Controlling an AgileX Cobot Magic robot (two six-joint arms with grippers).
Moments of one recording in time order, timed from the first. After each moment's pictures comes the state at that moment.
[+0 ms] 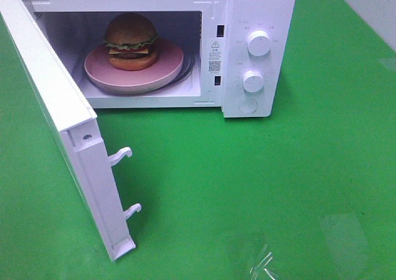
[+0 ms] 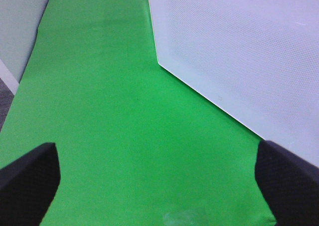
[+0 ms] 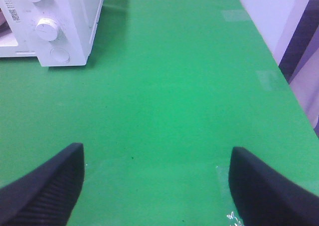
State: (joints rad) left arm 0.03 0.00 -0.51 -0.10 1.05 0.23; right arm 0.03 -0.01 -0.51 -0.12 1.00 0.17
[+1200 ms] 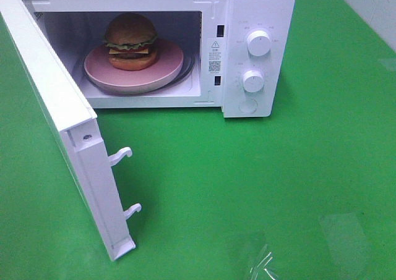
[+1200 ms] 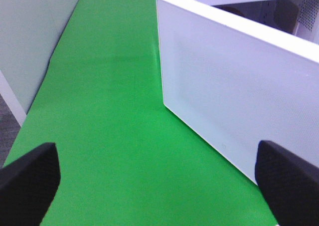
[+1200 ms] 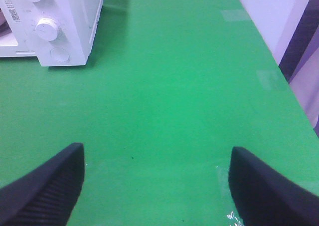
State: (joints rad) left arm 0.03 0.07 -0.53 -0.10 0.86 0.17; right arm 0.03 -0.01 -0.51 -0.12 1.00 0.17
